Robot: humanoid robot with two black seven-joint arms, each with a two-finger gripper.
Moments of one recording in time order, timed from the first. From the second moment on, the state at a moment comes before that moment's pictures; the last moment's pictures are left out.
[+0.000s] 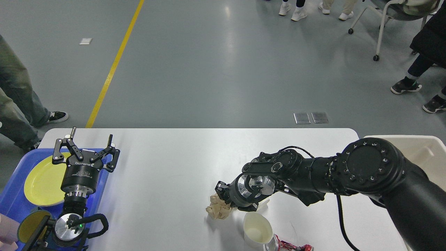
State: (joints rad) left arm -0.16 0.04 -1.59 -0.93 0.24 -0.51 -0.18; right arm 1.27 0.20 -0.69 0.81 0.23 0.17 -0.40
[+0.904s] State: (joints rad) left arm -0.16 0.04 -1.59 -0.93 0.24 -0.51 -0.18; right arm 2.24 -0.21 -1.11 1.53 0.16 0.60 -0.33
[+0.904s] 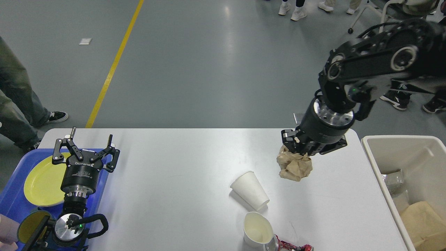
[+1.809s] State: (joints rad) left arm -0.16 0.04 -1.59 -0.93 0.24 -0.51 -0.18; right arm 2.04 -0.58 -1.44 1.29 0.13 0.56 -0.23
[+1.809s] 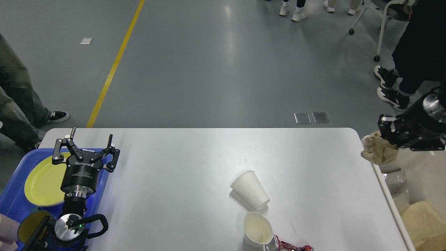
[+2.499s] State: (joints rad) left arm -0.16 0.04 -1.59 -0.93 0.24 -0.51 -0.18; right arm 0.75 -0.46 -0.89 0.13 0.11 0.24 -0.17
